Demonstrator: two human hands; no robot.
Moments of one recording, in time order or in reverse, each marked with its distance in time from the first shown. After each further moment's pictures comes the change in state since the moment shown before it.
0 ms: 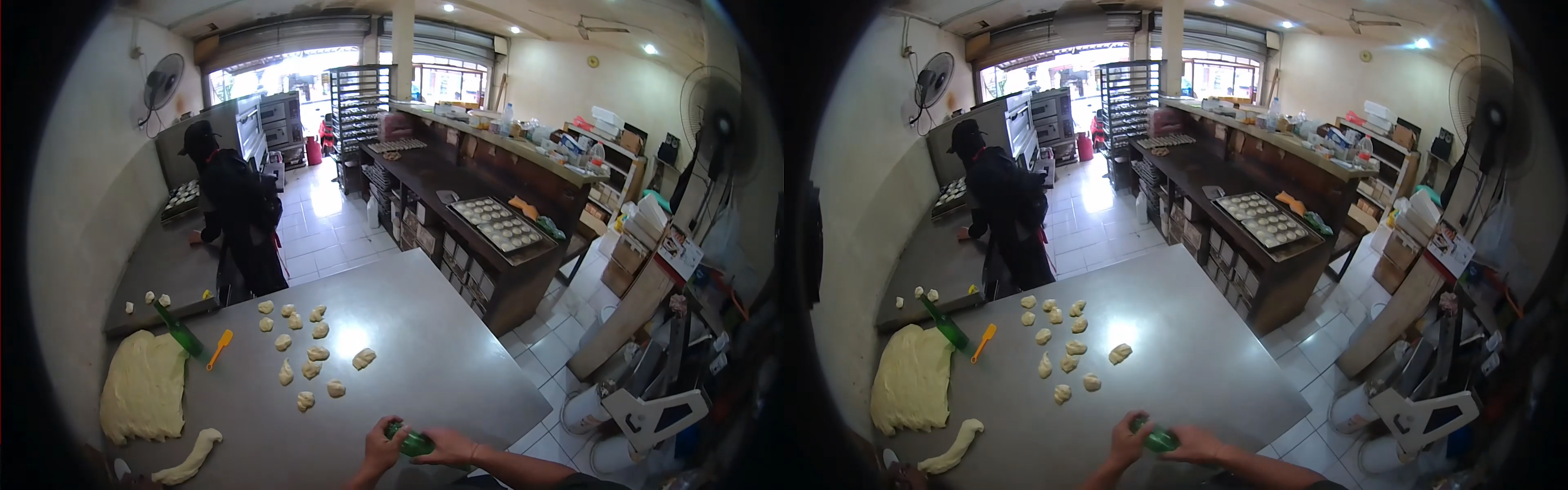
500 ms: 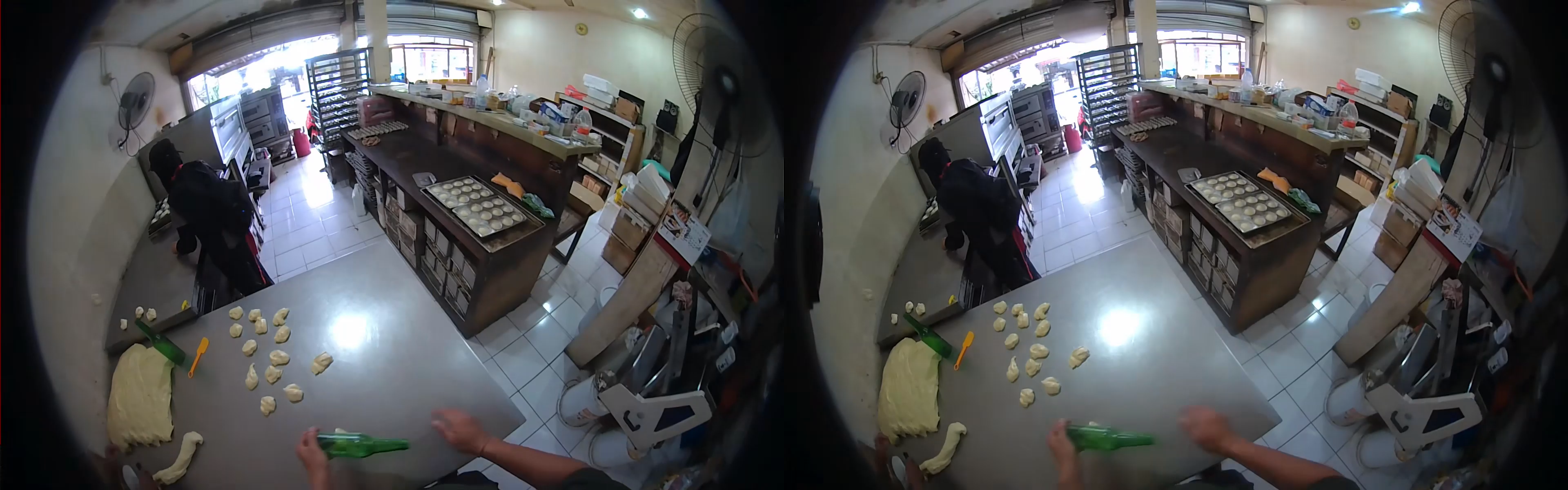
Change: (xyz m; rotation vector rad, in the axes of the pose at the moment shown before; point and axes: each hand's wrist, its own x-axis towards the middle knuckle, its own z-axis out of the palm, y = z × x) left_hand 0.010 -0.064 0.000 0.096 0.694 -0.206; right_hand -0.052 0.125 -0.102 -0.123 0.257 -0.032
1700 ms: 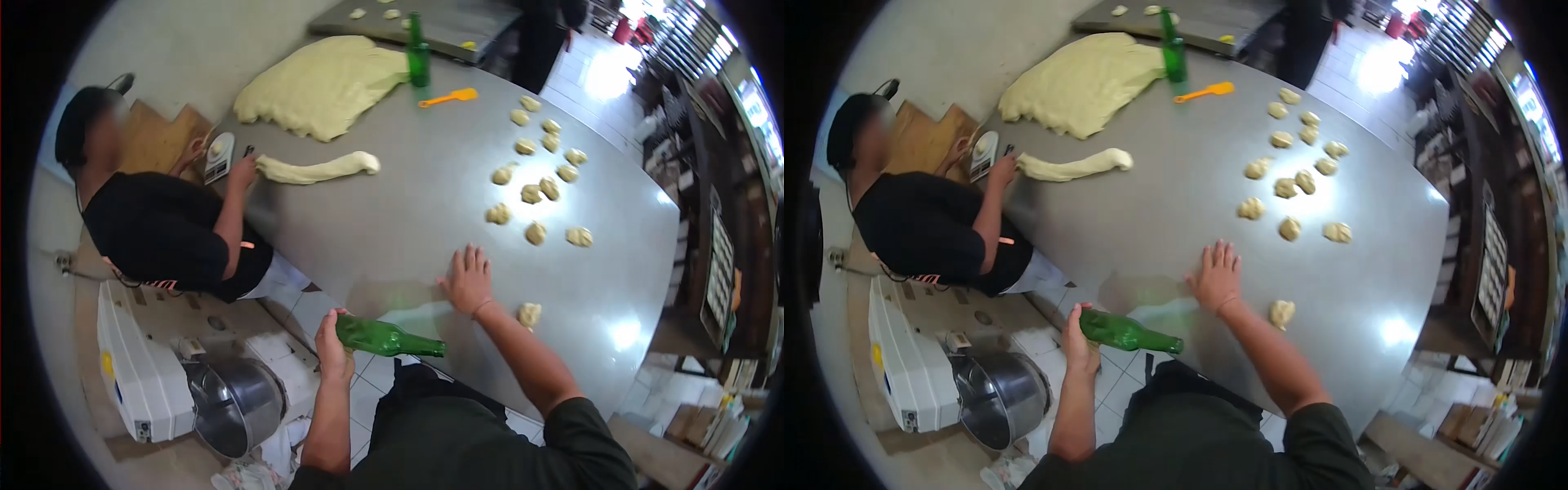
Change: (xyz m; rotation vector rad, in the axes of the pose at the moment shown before) left_hand -0.133 -0.028 -0.275 -0.793 0.716 -0.440; right_hand 0.140 -0.235 0.324 -0.500 -0.474 -0.572
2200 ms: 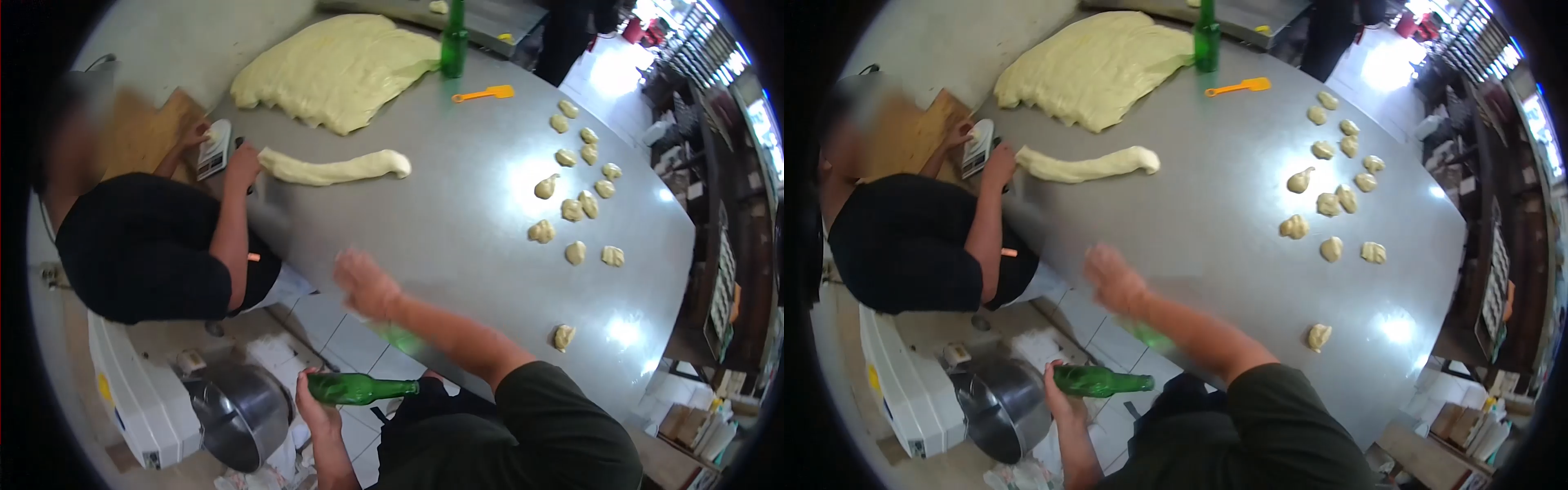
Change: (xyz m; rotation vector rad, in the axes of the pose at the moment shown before) left_hand 0.004 0.036 -0.104 -0.113 0.351 0.024; right_hand 0.125 -0.198 0.120 0.001 0.044 -0.807
